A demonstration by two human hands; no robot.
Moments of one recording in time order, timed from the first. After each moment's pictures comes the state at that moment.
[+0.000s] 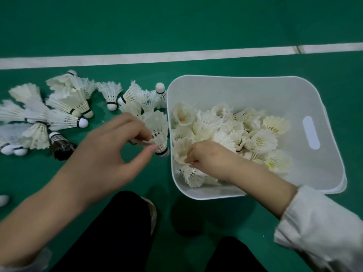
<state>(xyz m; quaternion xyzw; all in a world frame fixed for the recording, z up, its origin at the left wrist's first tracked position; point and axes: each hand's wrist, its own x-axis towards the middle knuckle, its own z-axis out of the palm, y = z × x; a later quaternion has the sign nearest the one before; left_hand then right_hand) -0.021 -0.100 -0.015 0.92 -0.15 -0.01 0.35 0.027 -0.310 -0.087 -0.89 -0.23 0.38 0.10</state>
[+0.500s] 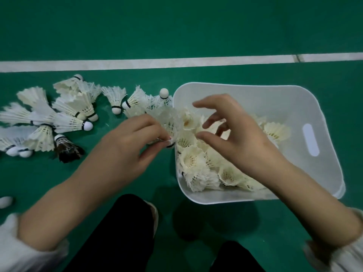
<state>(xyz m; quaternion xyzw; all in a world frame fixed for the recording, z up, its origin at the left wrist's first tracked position) -0.009 -0.104 -0.020 0.93 -0.20 0.04 0.31 0.026 -0.314 0.010 -0.90 -0.20 0.11 0.38</state>
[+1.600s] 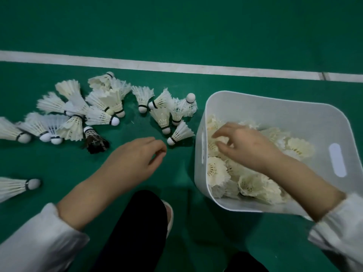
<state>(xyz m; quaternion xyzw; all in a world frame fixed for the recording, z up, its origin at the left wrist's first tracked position) -0.024 -0.056 -0.072 0.96 -0.10 -0.10 0.24 0.056 -0.295 -0.033 -0.94 -0.24 0.24 0.07</state>
